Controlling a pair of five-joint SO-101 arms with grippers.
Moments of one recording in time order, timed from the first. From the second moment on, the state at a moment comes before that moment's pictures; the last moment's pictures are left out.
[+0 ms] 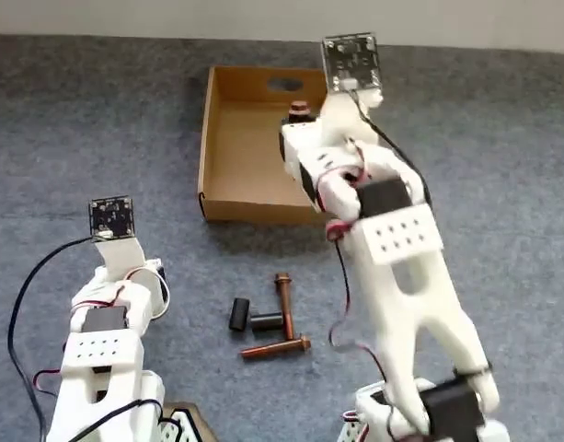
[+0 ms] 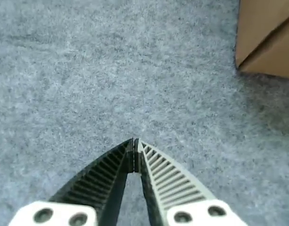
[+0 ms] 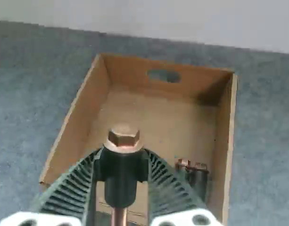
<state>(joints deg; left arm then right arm) -12.7 -56.3 84.7 31.6 1.8 -21.2 -16.2 9.1 48.9 -6.3</state>
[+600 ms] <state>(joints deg) -12.7 -56.3 86.0 30.7 0.5 -17.7 20.1 -15.4 50.8 -6.5</state>
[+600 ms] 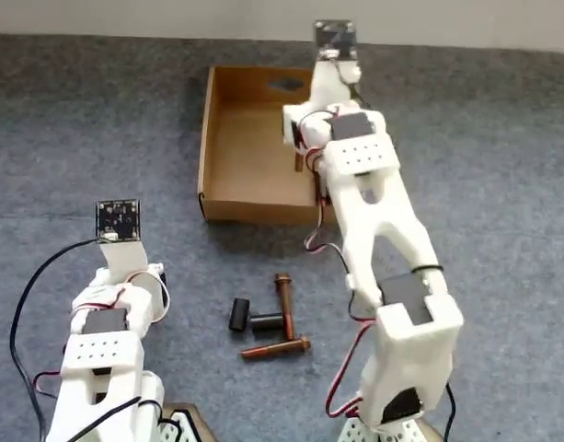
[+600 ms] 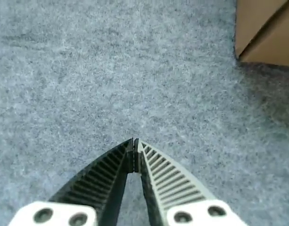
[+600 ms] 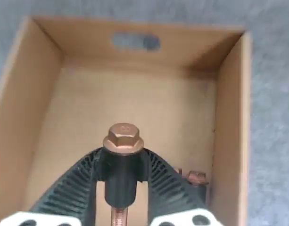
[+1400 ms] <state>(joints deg) -12.7 -56.3 86.3 29.2 0.5 -17.8 30.4 -15.7 55.7 -6.1</state>
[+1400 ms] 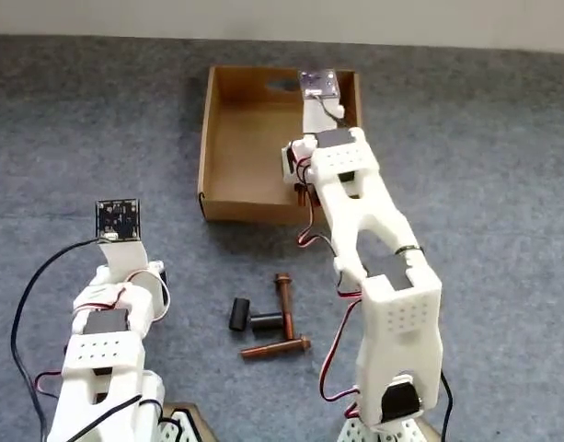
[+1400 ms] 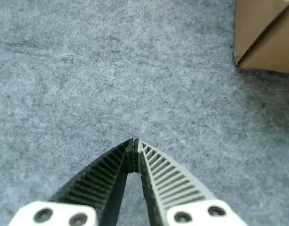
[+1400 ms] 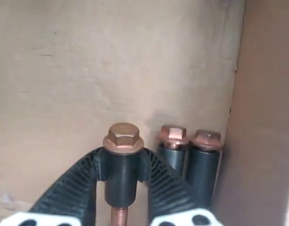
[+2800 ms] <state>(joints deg) -12.7 -56.3 86.3 29.2 0.5 -18.1 33.8 -21.1 65.3 -5.9</state>
